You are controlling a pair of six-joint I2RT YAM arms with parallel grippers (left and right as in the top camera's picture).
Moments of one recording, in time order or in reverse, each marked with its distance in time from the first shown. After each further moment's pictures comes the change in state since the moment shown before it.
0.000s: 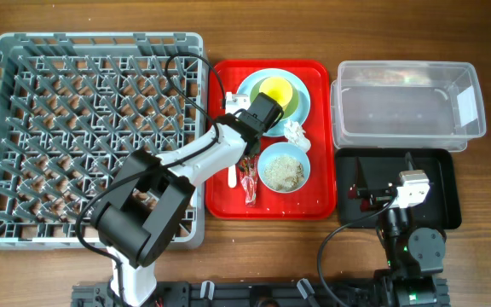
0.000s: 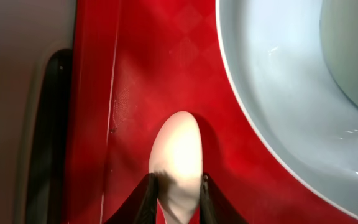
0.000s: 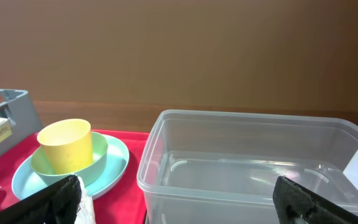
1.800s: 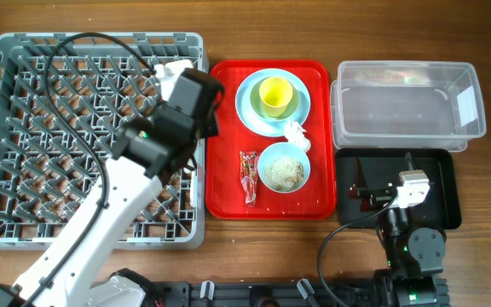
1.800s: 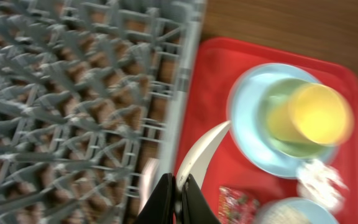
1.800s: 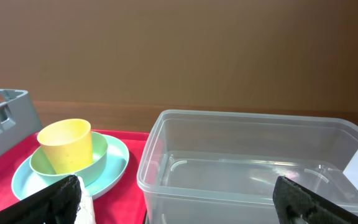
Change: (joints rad) left arm 0.153 -0.593 0.050 -0.301 0.053 0.042; right arm 0.000 0.000 0.000 0.000 0.000 0.000
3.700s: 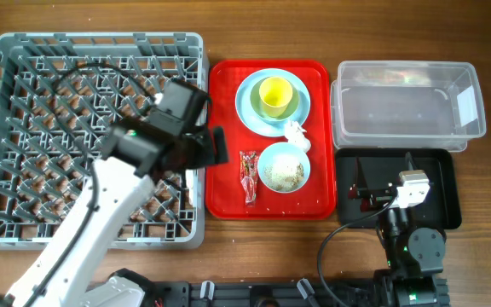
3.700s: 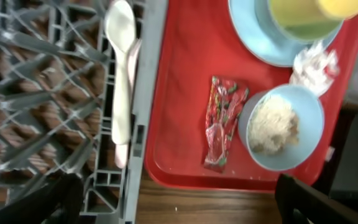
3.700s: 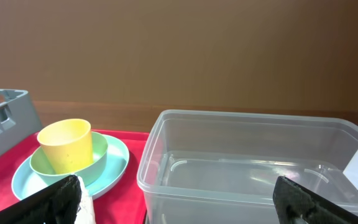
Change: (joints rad) left arm 0.060 -0.029 0.025 -0.314 0.349 -0.042; right arm 0.000 0.000 0.000 0.000 0.000 0.000
